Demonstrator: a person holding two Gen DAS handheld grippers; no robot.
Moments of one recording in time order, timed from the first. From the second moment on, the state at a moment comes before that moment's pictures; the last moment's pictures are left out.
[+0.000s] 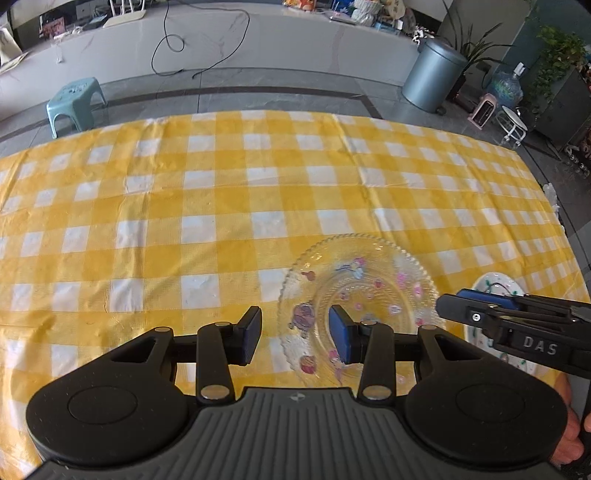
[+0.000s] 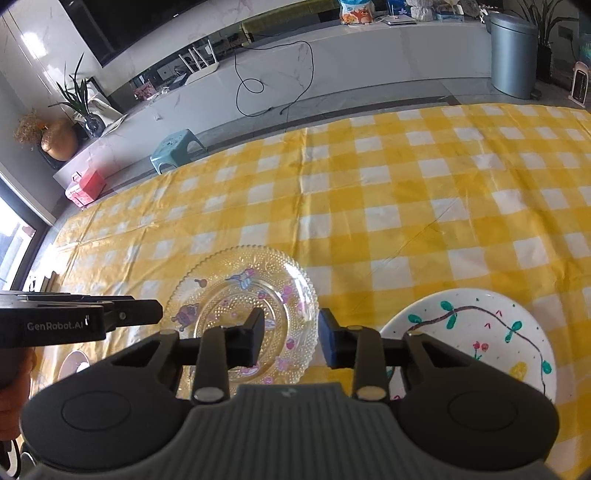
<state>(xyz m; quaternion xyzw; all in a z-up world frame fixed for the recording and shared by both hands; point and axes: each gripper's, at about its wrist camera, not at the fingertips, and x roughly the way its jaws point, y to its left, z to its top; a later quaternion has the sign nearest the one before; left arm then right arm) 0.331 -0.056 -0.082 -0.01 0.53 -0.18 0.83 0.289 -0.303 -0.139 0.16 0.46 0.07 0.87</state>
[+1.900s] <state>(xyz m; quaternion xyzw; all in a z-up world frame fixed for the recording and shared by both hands) 0.209 -0.057 -0.031 -0.07 0.51 -0.16 0.84 0.183 -0.331 -0.121 0.26 0.45 0.04 0.85</state>
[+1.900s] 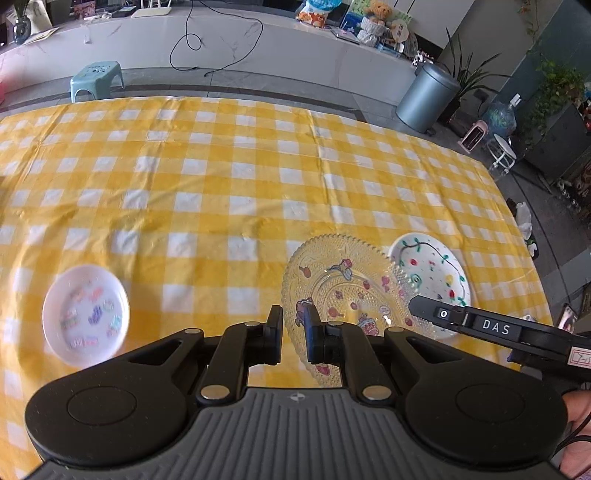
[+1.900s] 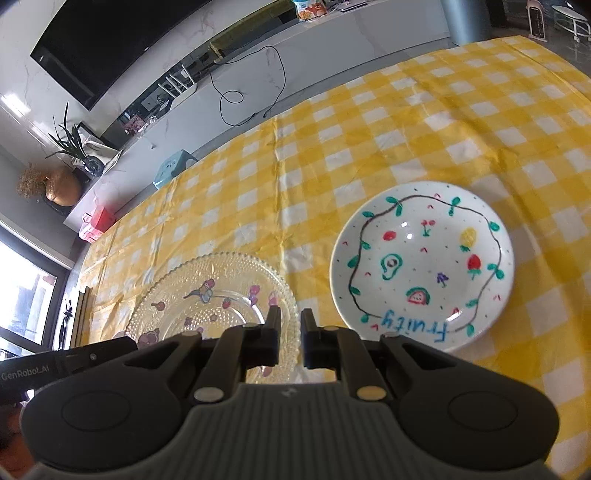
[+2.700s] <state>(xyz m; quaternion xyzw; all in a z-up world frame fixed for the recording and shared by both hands) 0.098 -0.101 -0.069 -0.02 0.47 -0.12 0.87 0.098 -0.348 -0.153 0.25 0.50 0.01 0.83</state>
